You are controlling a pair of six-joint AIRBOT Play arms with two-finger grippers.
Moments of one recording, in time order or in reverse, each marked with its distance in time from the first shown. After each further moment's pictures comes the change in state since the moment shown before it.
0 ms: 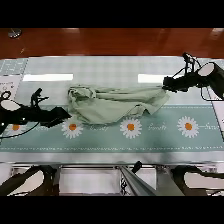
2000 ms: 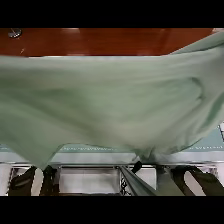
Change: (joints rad) left arm 0.223 0.710 0.893 0.021 -0.426 -0.269; right arm -0.101 0.678 0.574 -0.206 0.411 0.021
